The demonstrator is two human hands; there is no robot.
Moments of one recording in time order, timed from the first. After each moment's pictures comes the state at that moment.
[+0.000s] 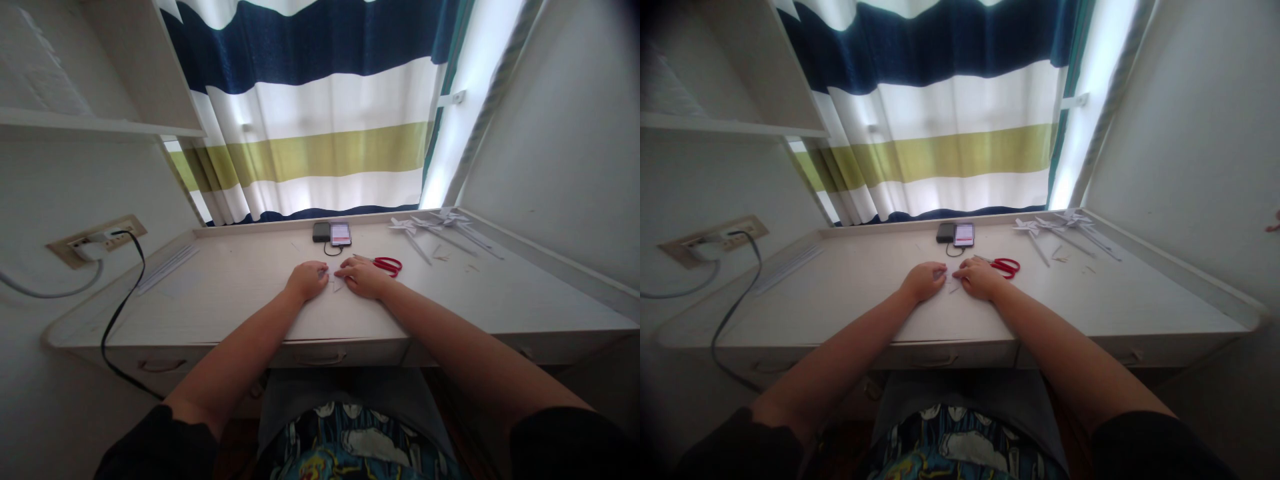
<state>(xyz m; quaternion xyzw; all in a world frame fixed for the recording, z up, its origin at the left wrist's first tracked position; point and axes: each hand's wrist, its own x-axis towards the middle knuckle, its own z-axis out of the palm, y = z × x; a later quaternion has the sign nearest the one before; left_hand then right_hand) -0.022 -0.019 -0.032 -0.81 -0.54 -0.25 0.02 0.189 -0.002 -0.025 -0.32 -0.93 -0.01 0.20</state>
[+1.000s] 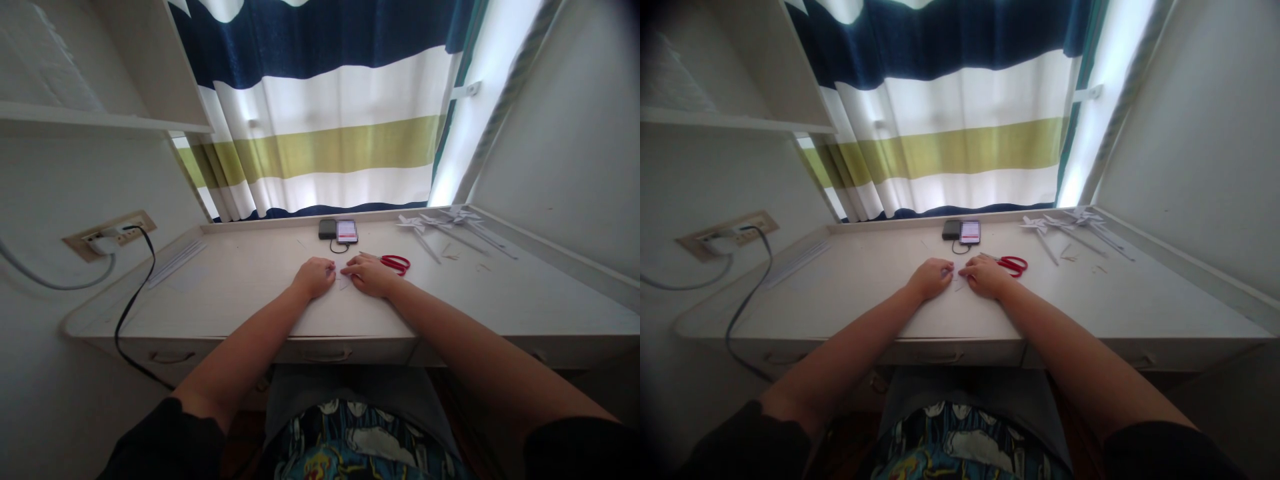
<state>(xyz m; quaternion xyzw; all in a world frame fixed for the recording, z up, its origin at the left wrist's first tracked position) -0.018 -0.022 -0.030 -0.82 -0.52 -0.23 0.03 0.189 0.000 -0.028 -0.31 -0.93 -0.02 0.20</state>
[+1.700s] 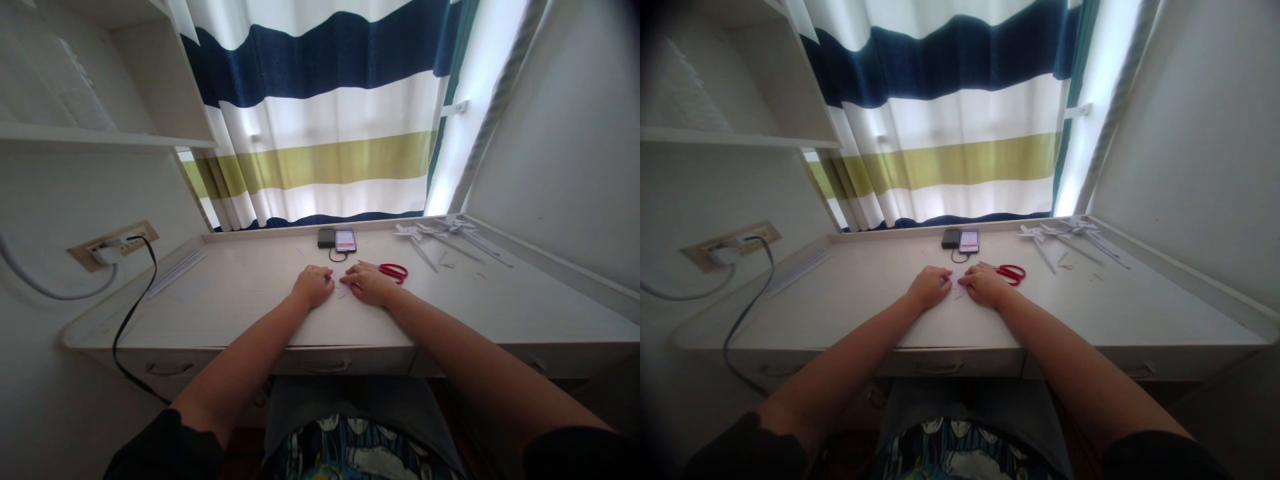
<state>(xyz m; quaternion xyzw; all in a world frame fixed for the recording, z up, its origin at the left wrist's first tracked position) -0.019 -0.025 -0.028 -0.80 -0.55 -0.24 0.04 0.188 -0.004 -0.023 -0.32 -0.93 -0.02 0.19</state>
